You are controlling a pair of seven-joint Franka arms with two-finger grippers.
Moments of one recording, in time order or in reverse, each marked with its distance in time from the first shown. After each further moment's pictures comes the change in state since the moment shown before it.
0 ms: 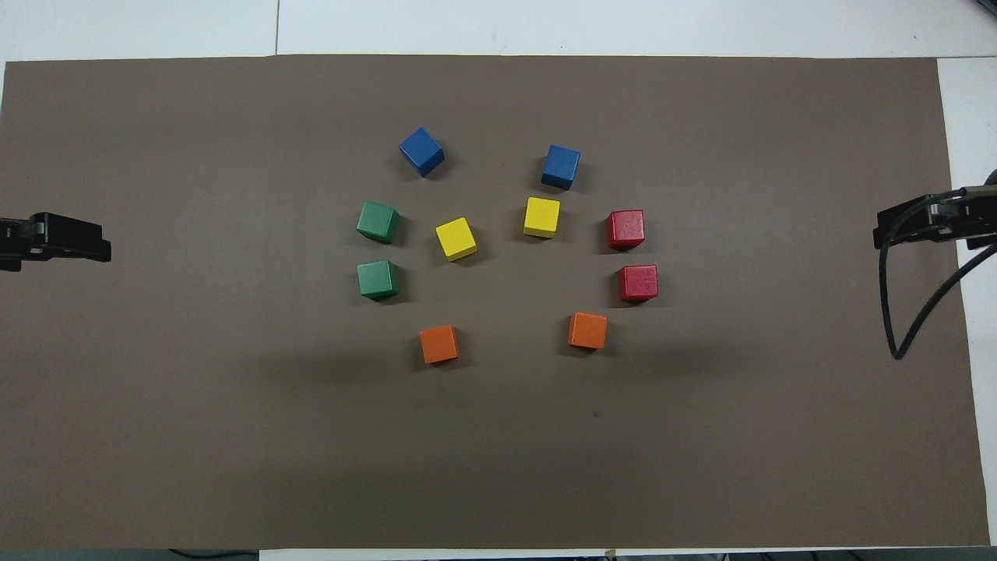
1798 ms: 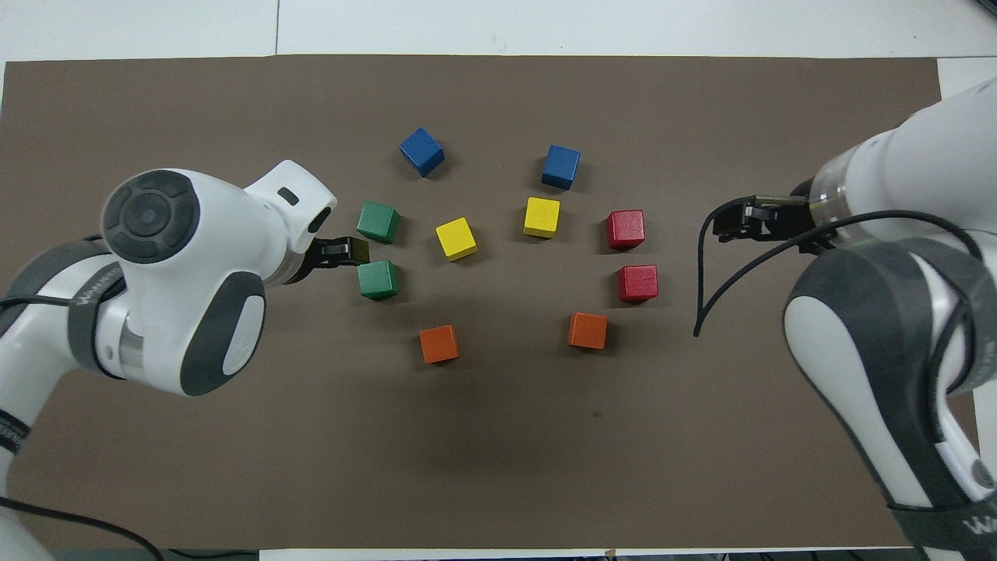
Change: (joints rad) left arm -0.368 0.167 -0.018 -0.319 -0.001 0.560 -0.350; right arm 0.069 0.024 0.175 -0.232 0.035 0.333 0.377
